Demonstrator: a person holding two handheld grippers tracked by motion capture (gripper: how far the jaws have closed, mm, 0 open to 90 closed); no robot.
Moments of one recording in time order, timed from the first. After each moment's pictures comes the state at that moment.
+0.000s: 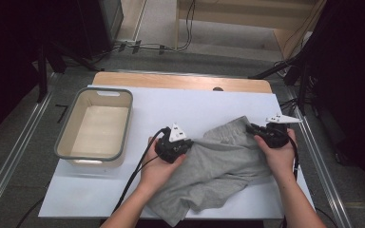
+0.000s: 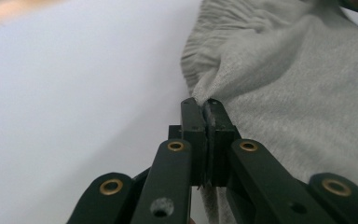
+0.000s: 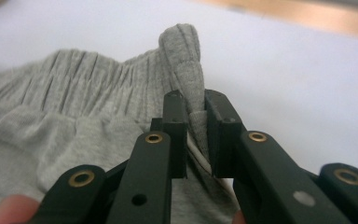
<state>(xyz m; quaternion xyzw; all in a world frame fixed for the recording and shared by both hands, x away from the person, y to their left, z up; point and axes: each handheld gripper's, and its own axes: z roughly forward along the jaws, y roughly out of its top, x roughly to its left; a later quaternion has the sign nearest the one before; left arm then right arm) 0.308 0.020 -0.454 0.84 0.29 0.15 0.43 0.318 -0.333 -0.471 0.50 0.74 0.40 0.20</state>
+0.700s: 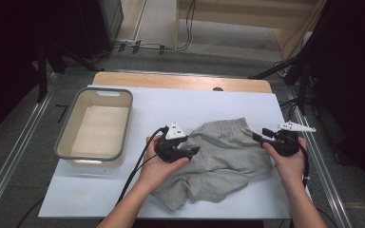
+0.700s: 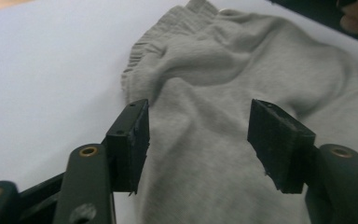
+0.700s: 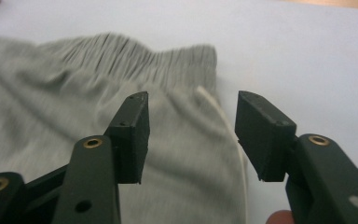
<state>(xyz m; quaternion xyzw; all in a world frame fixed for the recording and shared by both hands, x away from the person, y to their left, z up) 0.298 0.025 -0.460 0.84 0.29 0.08 0.46 0.288 -0.358 -0.481 0.54 0.72 0.40 0.20</state>
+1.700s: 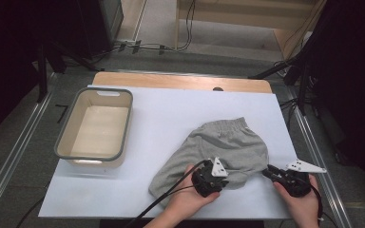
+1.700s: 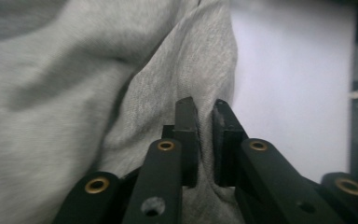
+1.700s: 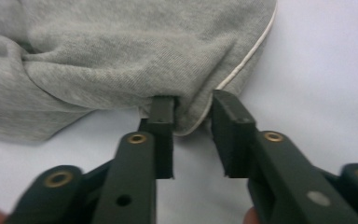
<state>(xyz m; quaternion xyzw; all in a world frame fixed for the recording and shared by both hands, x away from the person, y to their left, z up) 0.233 -0.063 -0.495 0.90 0.19 0.01 0.39 0.193 -0.372 -0.523 0.53 0.74 0.37 0.18</state>
